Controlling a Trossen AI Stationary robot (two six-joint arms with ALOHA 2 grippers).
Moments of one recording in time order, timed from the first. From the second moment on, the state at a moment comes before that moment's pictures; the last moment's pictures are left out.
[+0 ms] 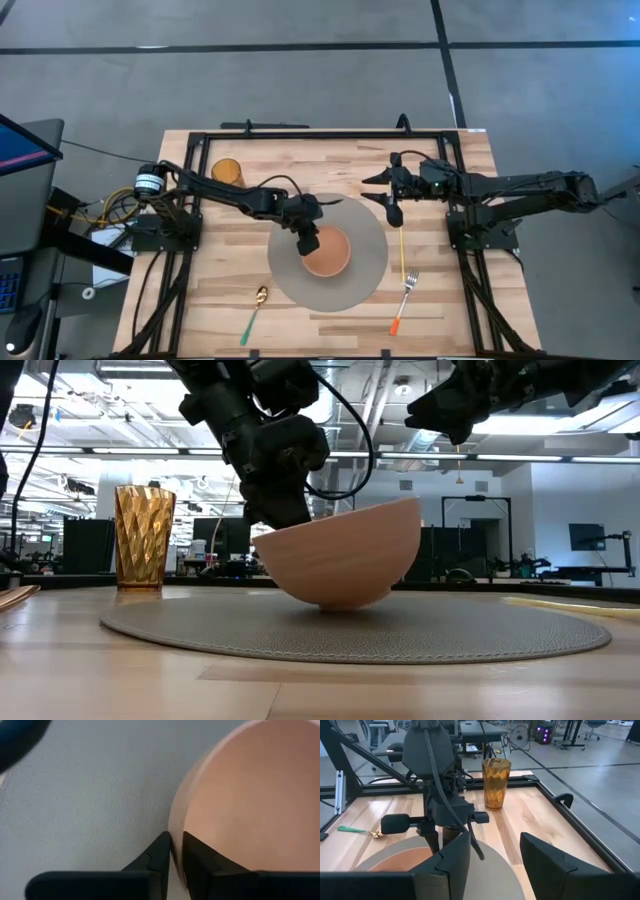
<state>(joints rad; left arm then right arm) -0.05 1.75 1.07 -0.26 0.01 -0.32 -0.11 0.96 0.59 0.14 0.03 -0.01</state>
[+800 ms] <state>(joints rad) -0.07 1.68 1.05 -0.26 0.06 -0.35 -0.11 0.97 0.59 0.14 0.03 -0.01</state>
